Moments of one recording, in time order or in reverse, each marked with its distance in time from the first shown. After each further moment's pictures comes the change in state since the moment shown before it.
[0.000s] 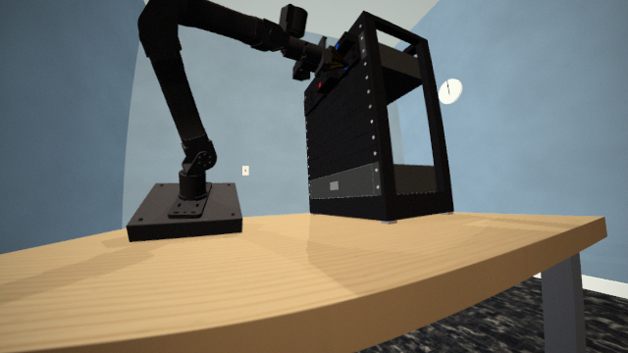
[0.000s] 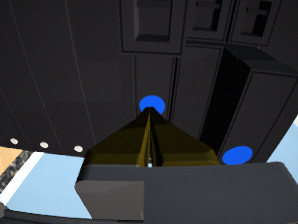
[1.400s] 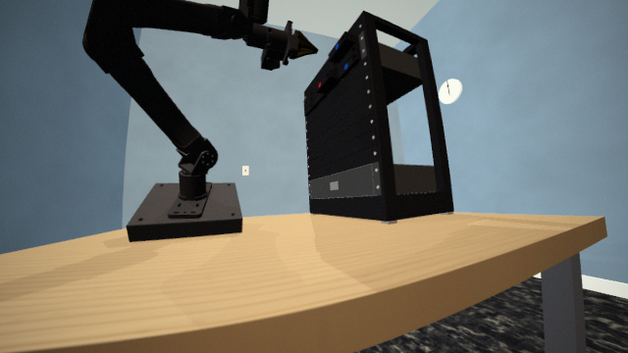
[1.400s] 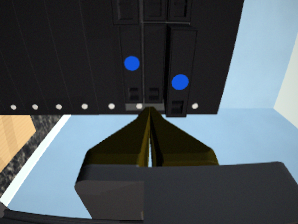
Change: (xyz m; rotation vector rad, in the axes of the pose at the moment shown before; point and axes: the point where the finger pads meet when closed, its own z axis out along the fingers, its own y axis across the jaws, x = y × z) arm 0.001 -0.016 -0.105 0.076 -0.022 0.027
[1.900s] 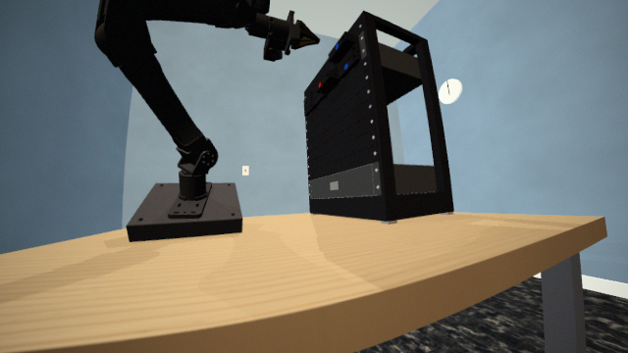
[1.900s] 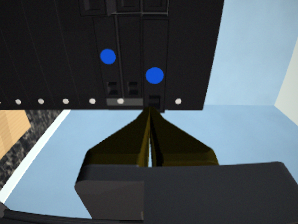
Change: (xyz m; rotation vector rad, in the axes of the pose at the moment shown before) arm 0.008 -0.030 0.004 -0.012 0.024 -0.001
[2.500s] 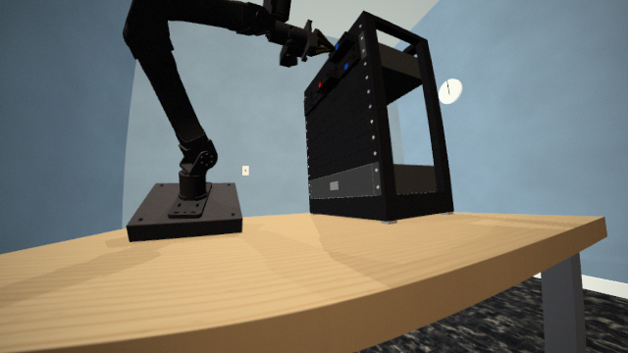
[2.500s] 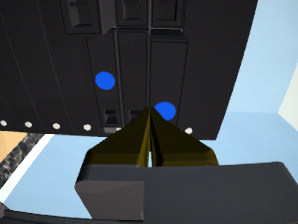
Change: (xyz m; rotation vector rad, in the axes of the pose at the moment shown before) arm -0.008 0.006 0.055 -0.022 -0.014 -0.017
